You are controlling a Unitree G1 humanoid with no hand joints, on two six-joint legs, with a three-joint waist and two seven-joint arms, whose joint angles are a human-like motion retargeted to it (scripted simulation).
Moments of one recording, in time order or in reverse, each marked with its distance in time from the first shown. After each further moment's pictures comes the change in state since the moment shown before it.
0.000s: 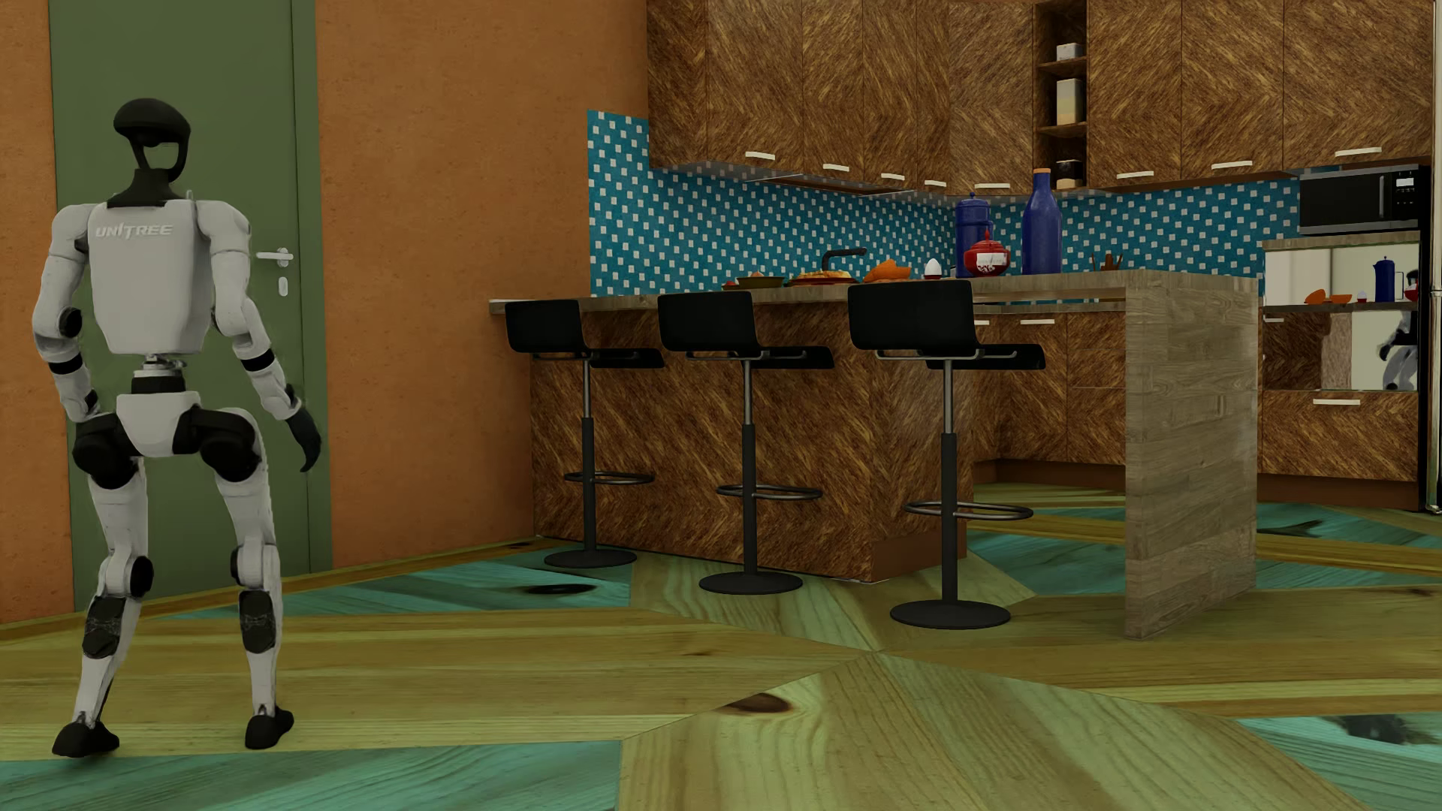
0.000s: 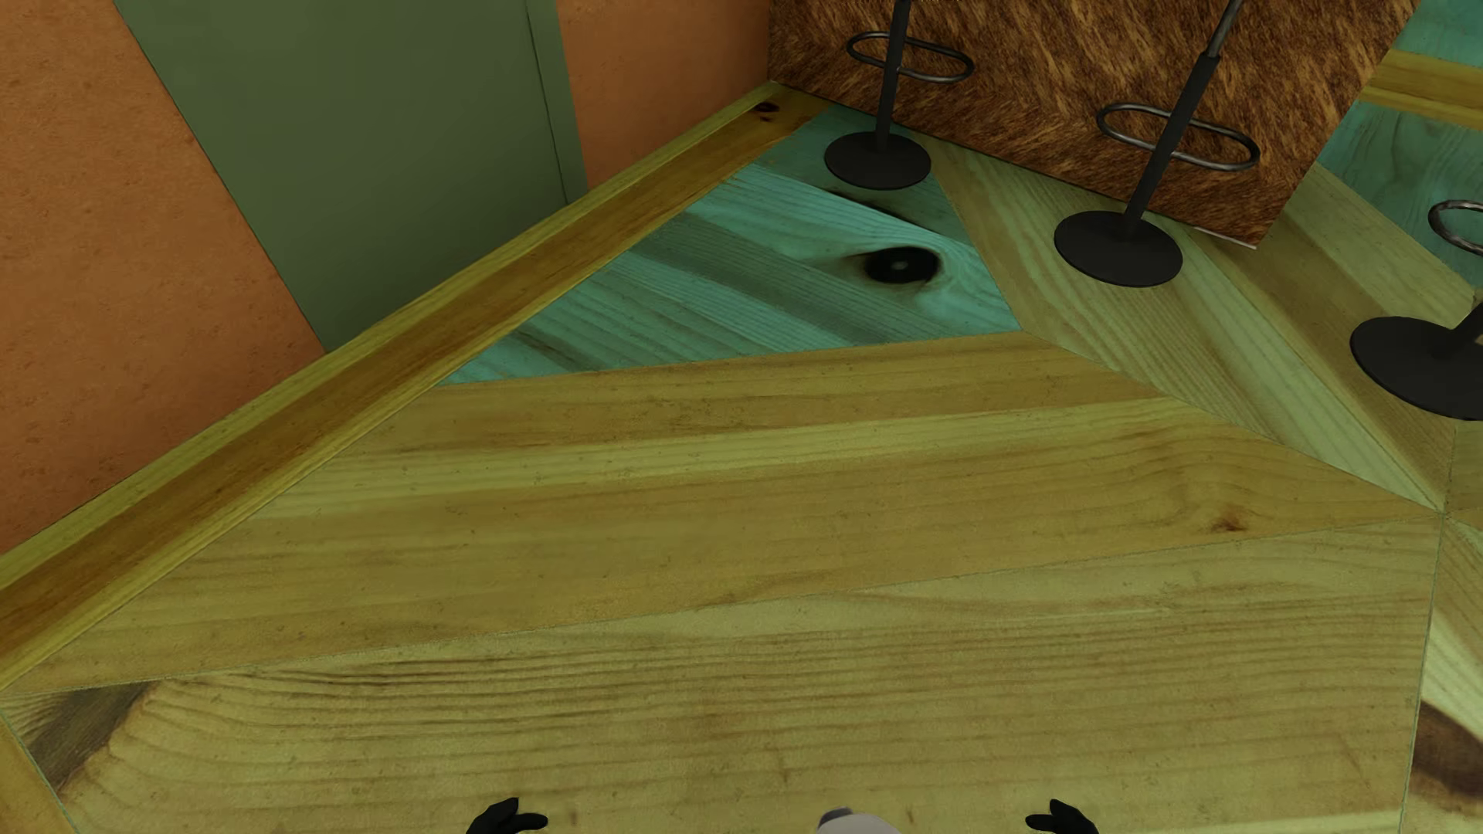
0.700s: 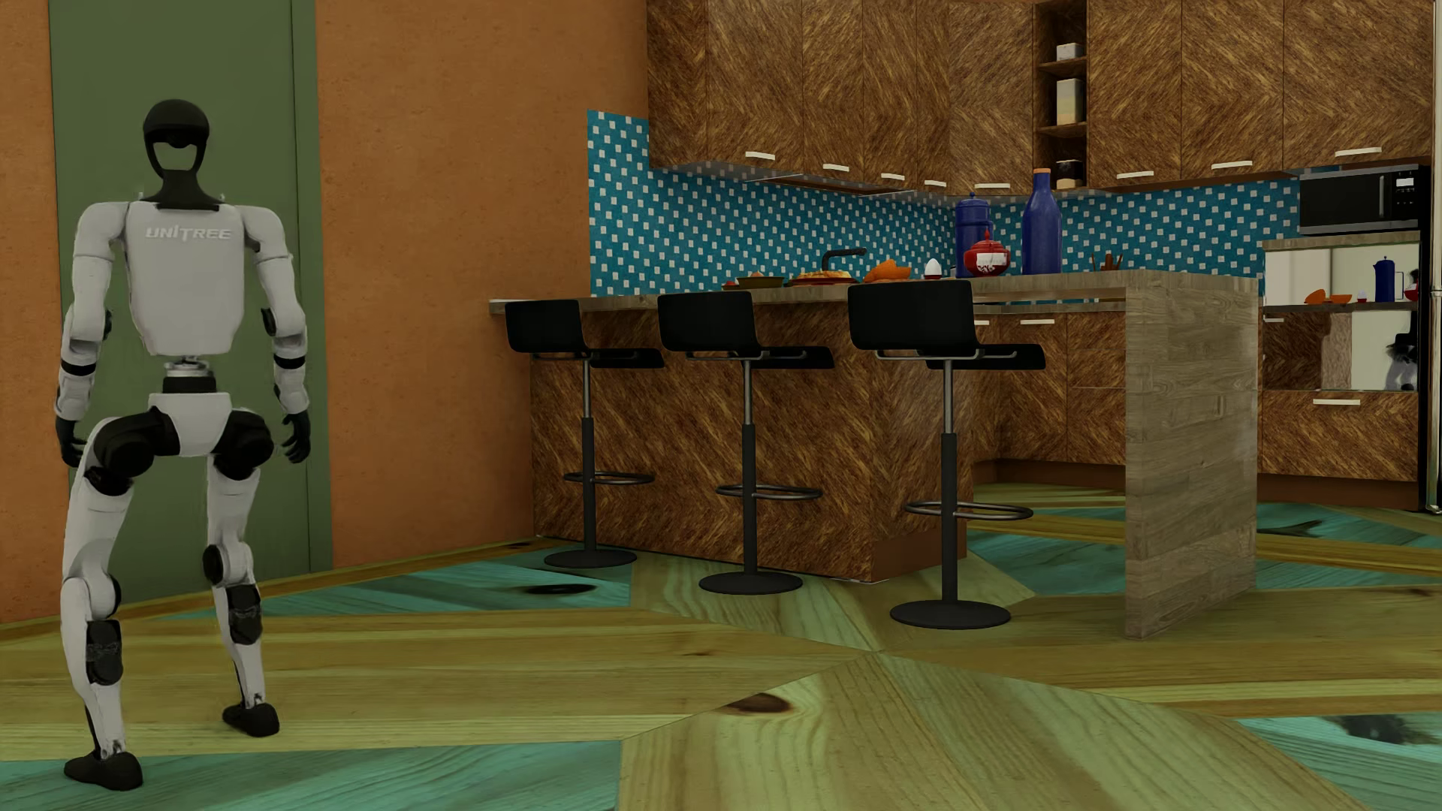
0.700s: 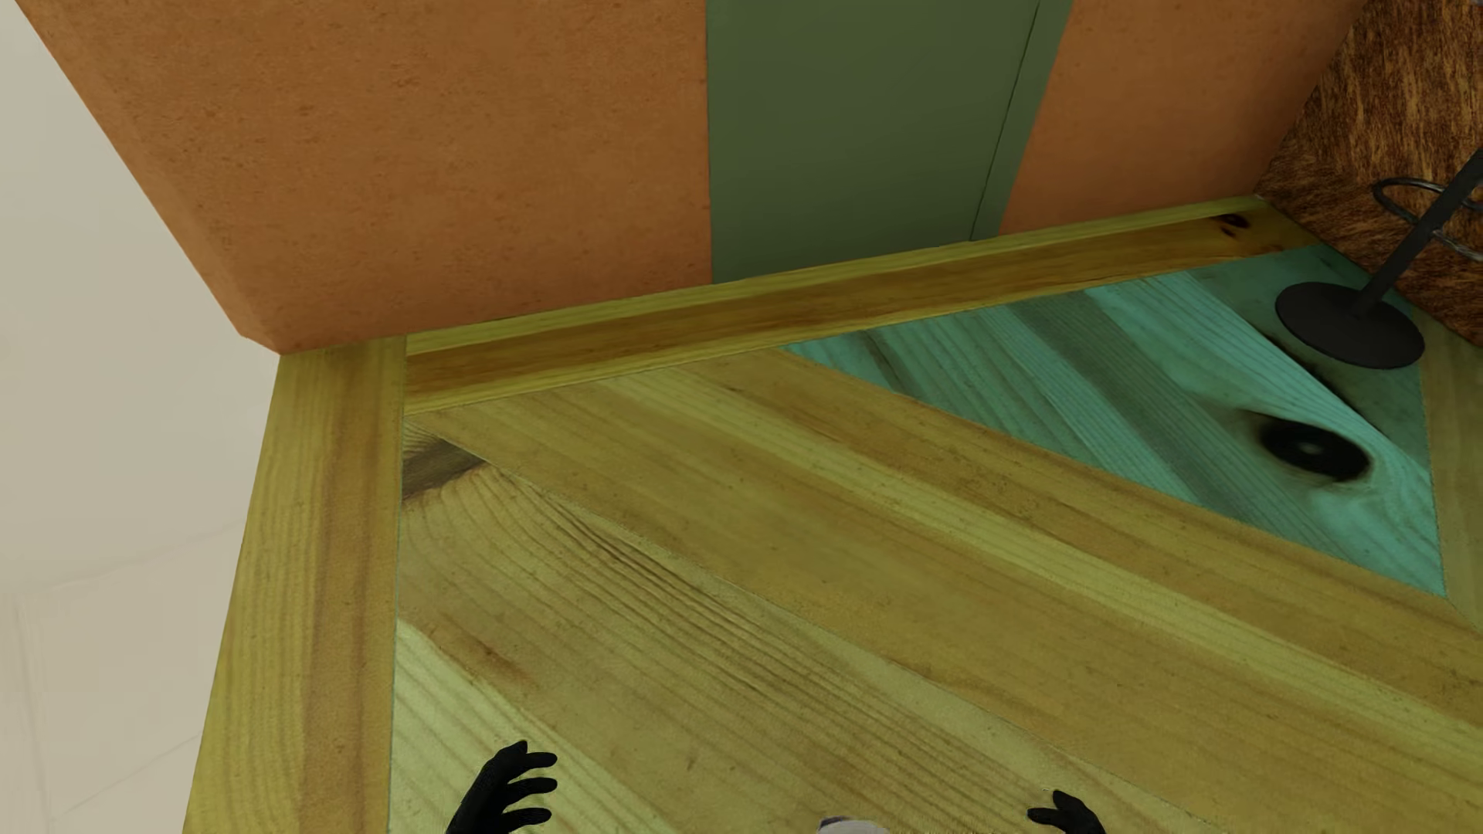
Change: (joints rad) body 0.151 0.003 -0.048 0.098 -0.096 -0.043 0.173 -0.073 -0.026 -0.214 0.076 -0.049 -0.029 -0.090 -0.067 -0.017 0.005 -0.241 0.010 -0.010 -0.020 -0.046 -0.014 -0.025 0.041 -0.027 0.079 0.056 0.008
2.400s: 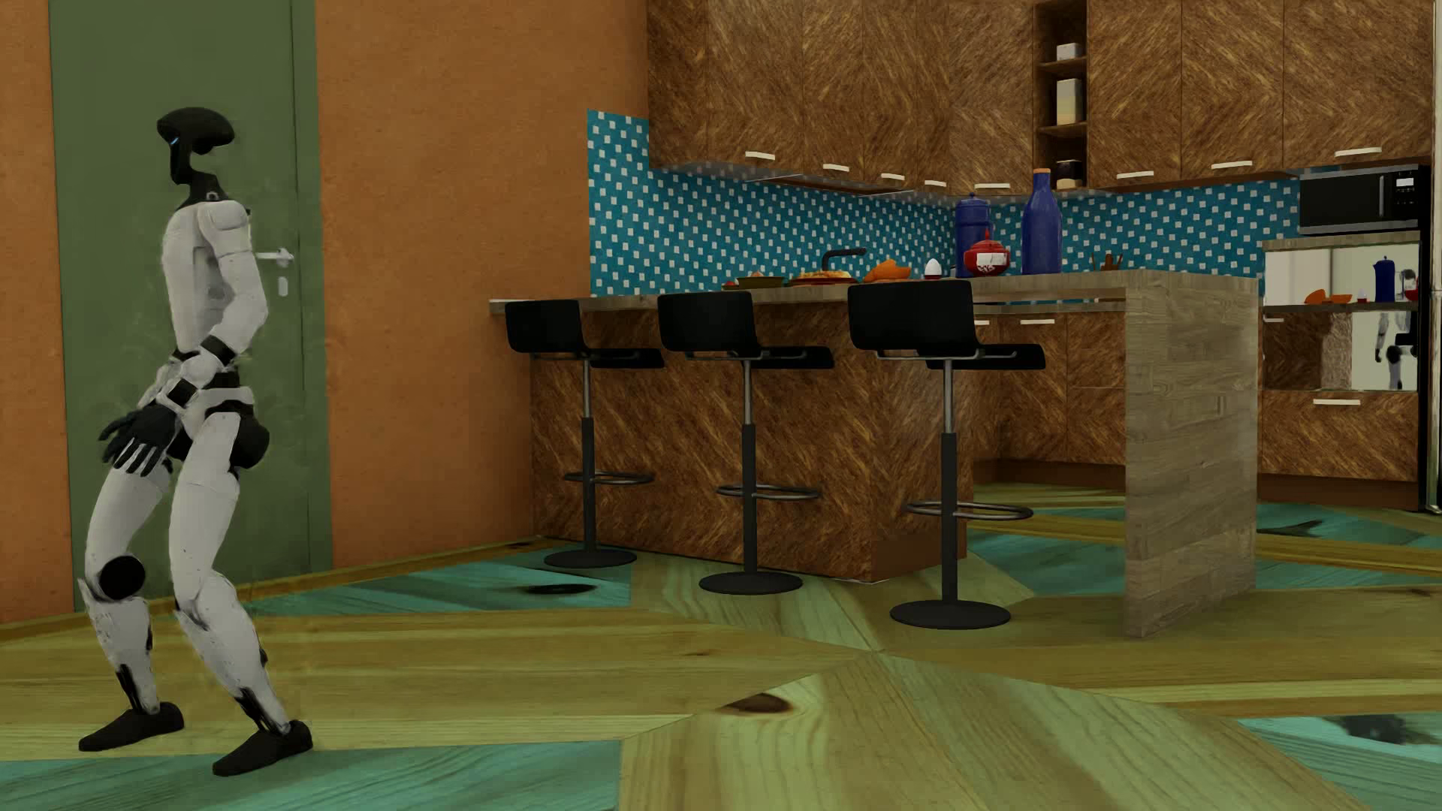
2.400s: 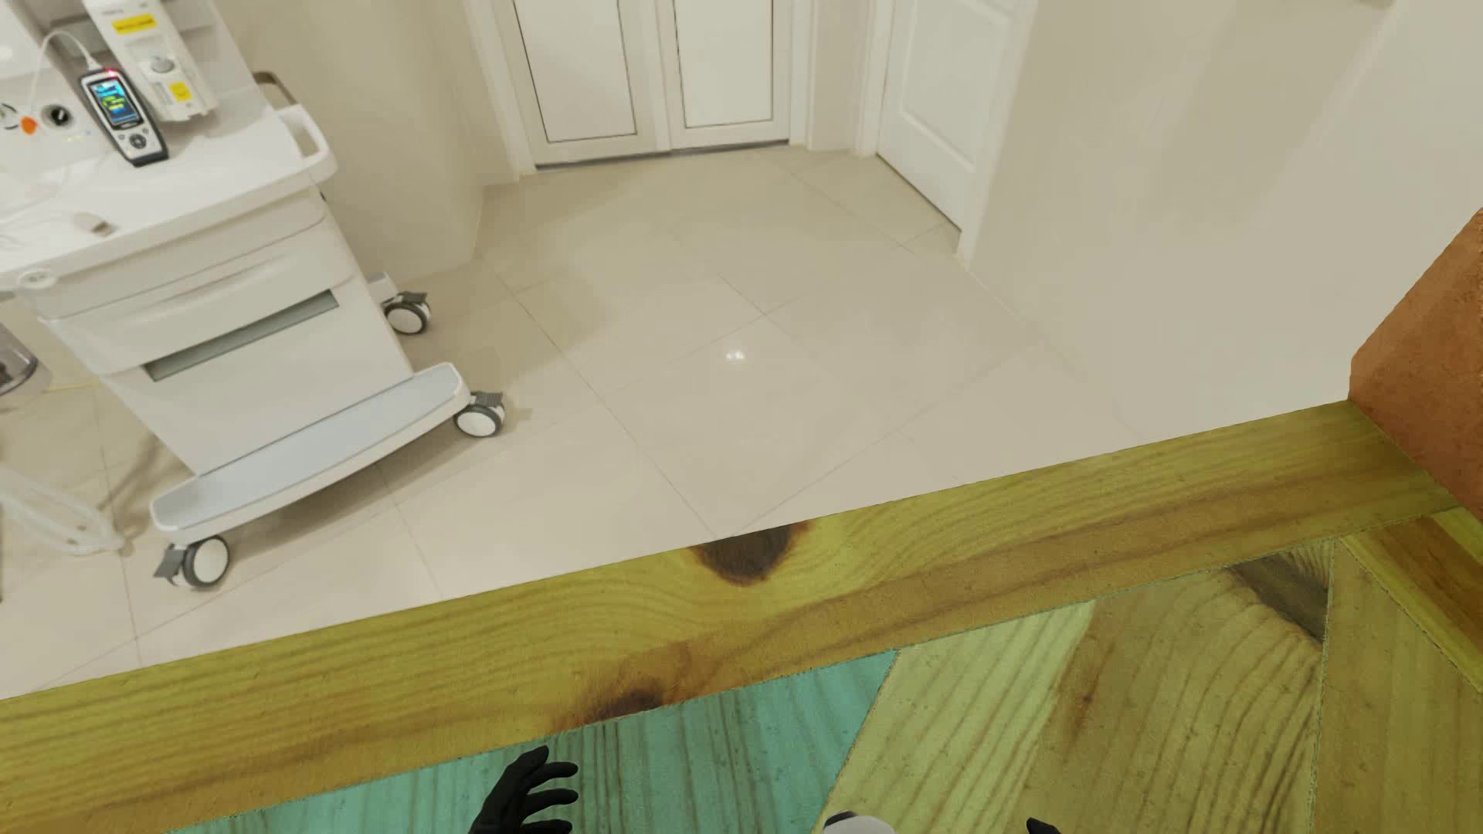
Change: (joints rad) body -0.026 0.003 -0.013 -0.012 0.053 0.051 -0.035 0.085 0.007 -0.043 -0.071 -0.022 0.033 0.037 0.048 -0.037 0.017 0.001 0.002 0.008 0.028 -0.005 -0.003 0.019 -0.032 0.109 0.022 -0.024 0.053
